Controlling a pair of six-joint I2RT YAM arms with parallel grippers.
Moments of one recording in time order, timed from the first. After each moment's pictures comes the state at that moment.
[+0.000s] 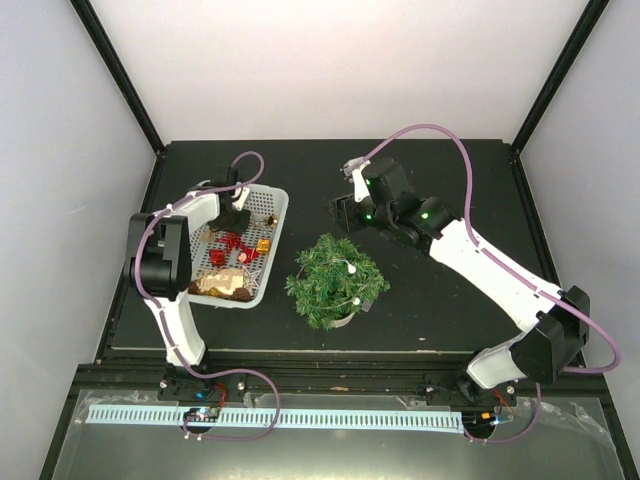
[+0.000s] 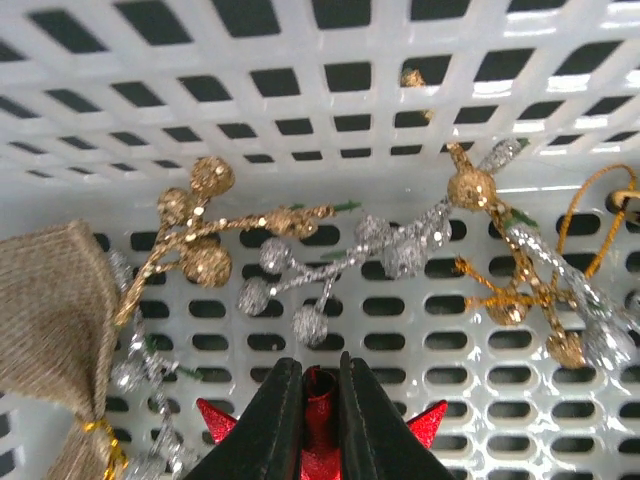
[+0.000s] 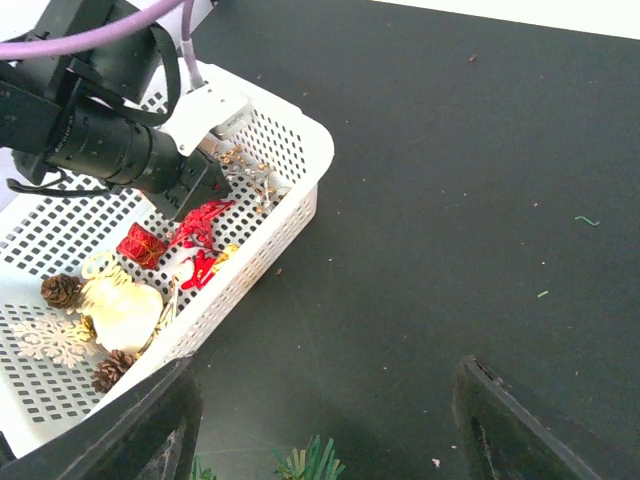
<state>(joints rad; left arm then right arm) -0.08 1.94 1.29 -0.54 -0.06 0.11 0.72 1.45 1.39 -0.56 -0.04 0.29</state>
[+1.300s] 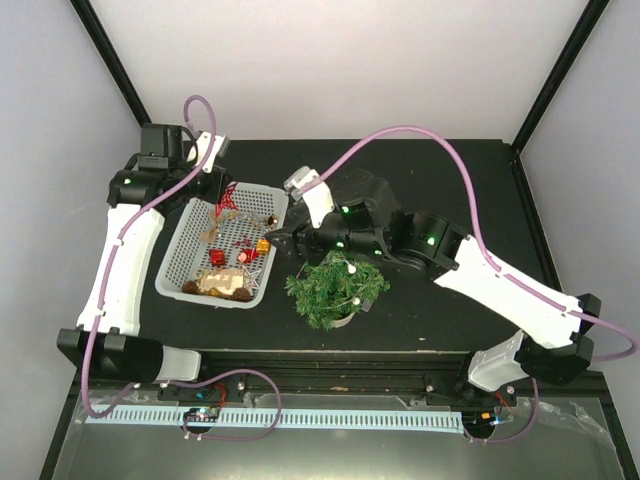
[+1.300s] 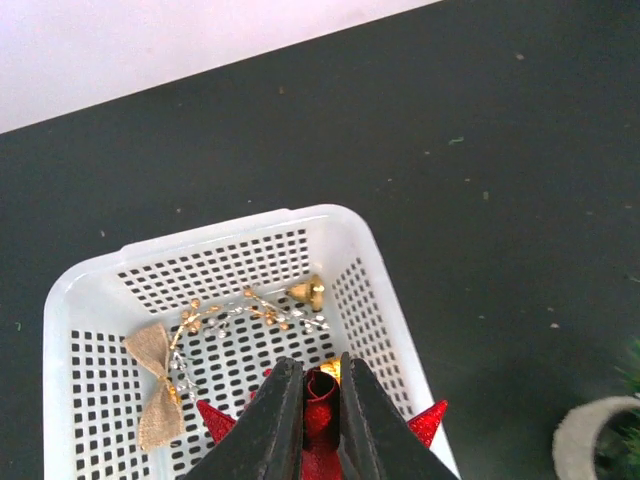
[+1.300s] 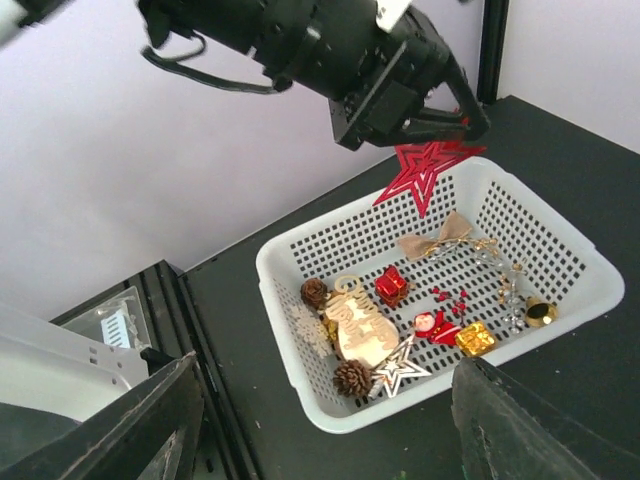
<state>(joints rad) -0.07 1.37 1.59 -0.97 0.29 0.17 1.10 1.44 1.73 -0.69 -0.06 0.21</state>
